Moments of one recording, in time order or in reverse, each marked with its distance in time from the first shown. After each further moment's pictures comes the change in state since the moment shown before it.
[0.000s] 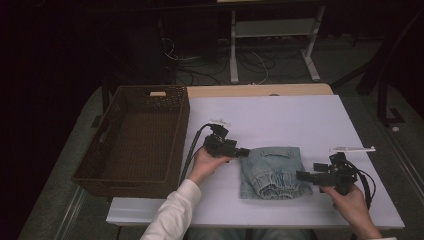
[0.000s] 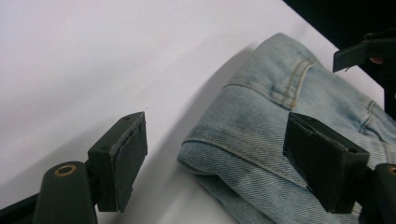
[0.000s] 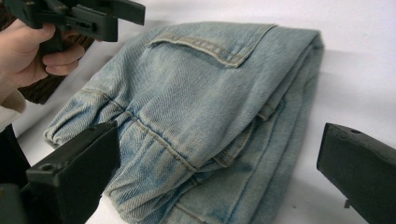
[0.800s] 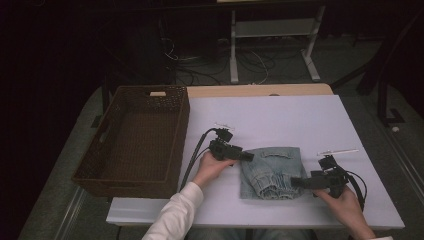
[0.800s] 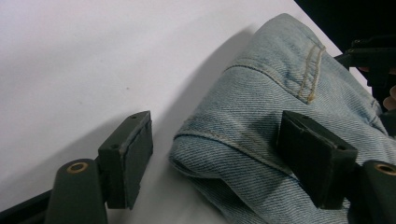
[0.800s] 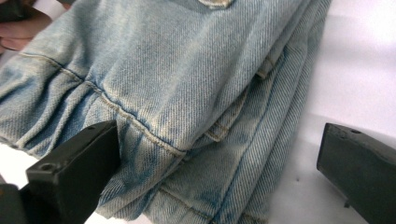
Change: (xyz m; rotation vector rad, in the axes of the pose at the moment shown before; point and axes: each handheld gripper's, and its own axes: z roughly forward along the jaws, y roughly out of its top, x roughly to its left) left arm 0.007 -0.009 0.023 0.039 -0.081 -0.059; right arm 0.004 -0.006 0.020 0.161 -0.112 0.030
